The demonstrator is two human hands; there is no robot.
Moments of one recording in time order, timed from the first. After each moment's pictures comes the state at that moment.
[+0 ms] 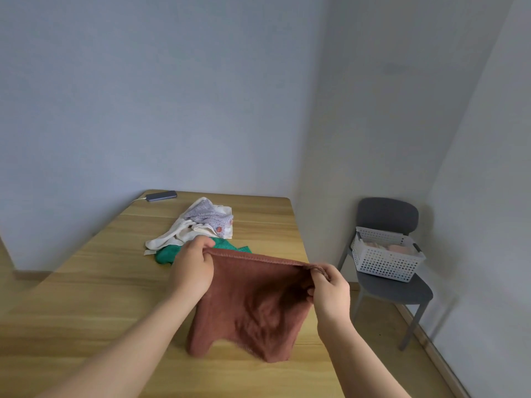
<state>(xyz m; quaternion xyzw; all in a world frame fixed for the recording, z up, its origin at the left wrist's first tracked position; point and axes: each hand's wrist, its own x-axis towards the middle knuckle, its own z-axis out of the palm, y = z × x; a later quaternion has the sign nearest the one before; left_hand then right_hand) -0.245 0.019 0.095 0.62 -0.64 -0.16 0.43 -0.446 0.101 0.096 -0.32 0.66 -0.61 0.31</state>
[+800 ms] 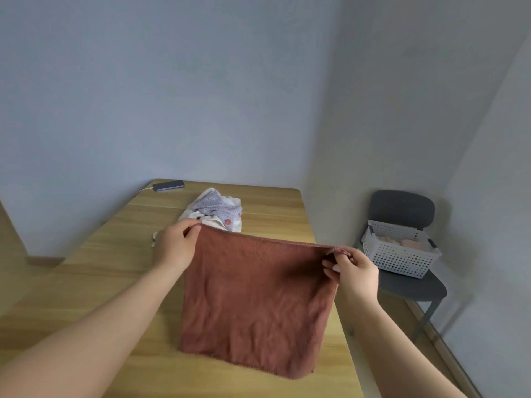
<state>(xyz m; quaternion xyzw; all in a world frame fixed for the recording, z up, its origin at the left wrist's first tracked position) -0.204 -0.034 0.101 0.65 -0.59 -0.16 0.45 -0.470 0.057 0.100 -0.26 0.61 -0.67 0.32</state>
